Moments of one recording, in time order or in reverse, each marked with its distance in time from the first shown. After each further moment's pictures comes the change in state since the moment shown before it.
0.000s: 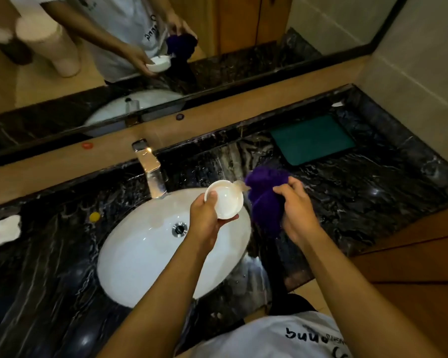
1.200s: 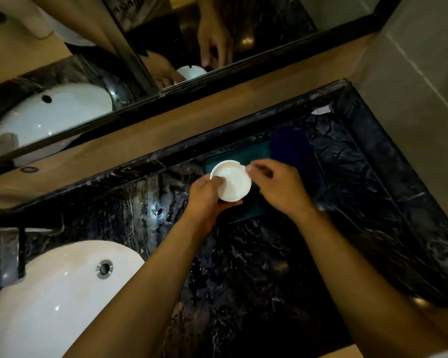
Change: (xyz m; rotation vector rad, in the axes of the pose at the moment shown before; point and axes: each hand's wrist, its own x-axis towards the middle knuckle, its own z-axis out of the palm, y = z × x) left_hand 0.219 -0.030 0.310 0.068 0.066 -0.176; right_hand 0.341 -0.142 -0.141 -0.949 -0.233 -0.266
